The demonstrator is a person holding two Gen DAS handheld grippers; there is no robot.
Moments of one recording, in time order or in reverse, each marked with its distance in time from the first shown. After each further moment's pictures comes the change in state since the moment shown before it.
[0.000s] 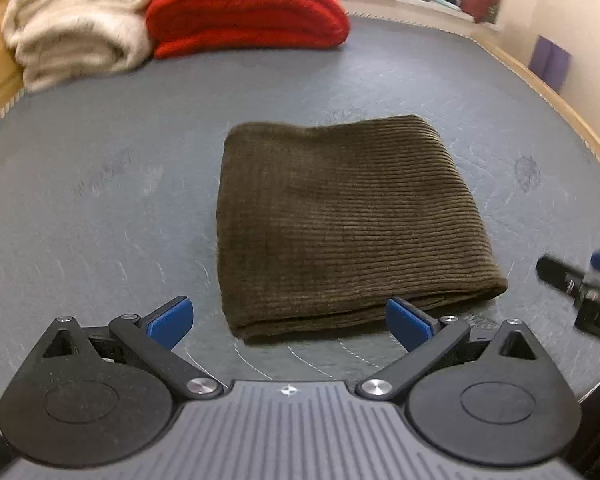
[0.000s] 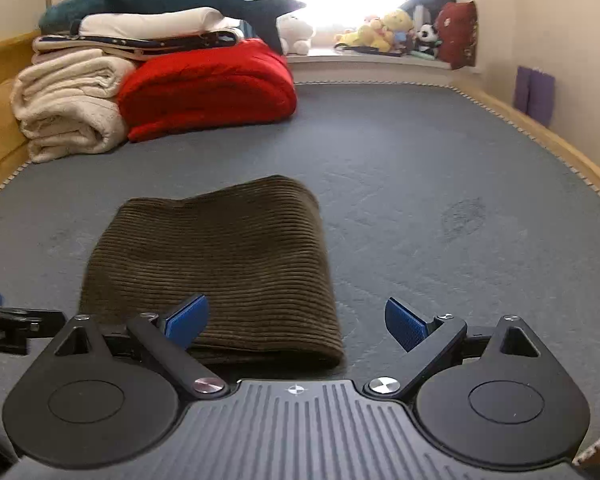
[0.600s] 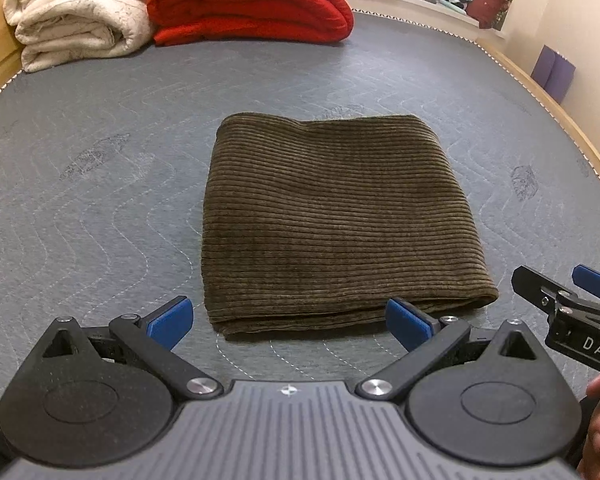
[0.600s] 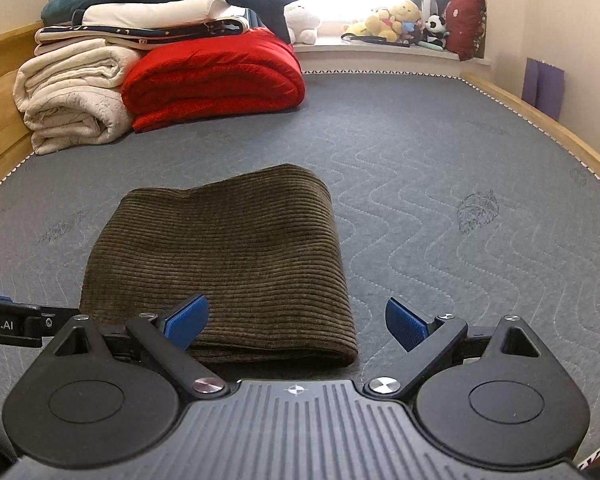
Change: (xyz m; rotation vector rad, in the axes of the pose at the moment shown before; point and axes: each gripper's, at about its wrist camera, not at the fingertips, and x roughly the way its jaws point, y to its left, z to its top) left arm 0.009 -0.001 0.000 -0.026 0.014 -0.022; right arm 0.017 0.012 -0.001 -0.008 0.028 0.006
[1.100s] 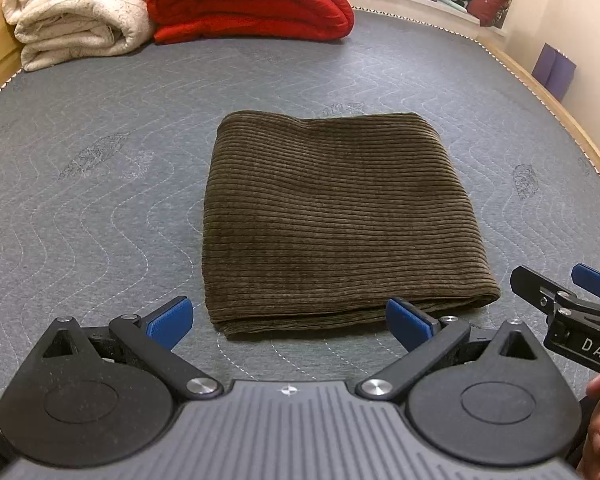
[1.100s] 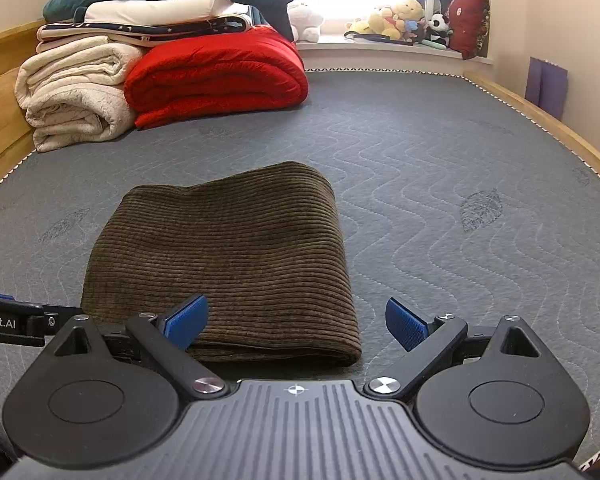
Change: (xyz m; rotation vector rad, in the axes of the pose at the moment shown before) left arm 0.001 0.002 0.001 -0.002 0.006 0.002; right arm 0.003 0.000 -0.001 -0.007 0.006 0.007
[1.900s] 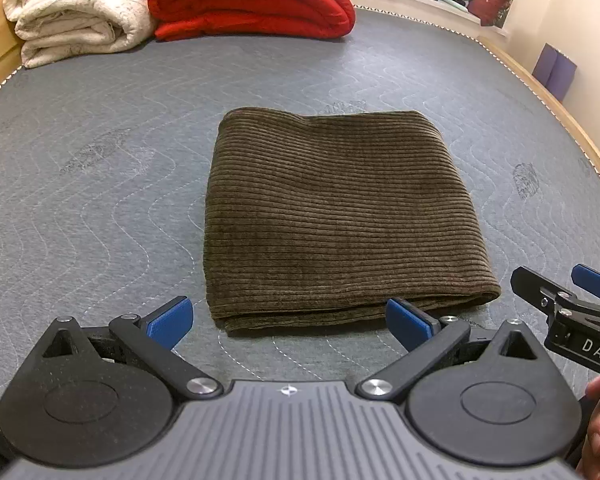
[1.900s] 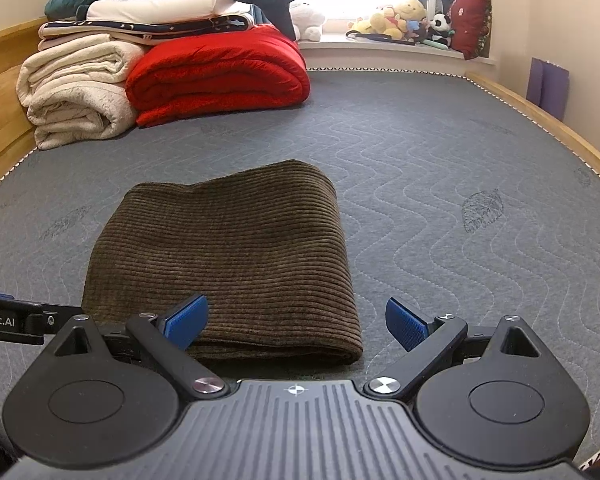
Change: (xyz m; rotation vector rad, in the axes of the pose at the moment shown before) left arm 0.001 0.001 -0.001 -0.006 0.006 0.001; right arm -0.001 0.000 -0.001 -0.006 0.003 0.004
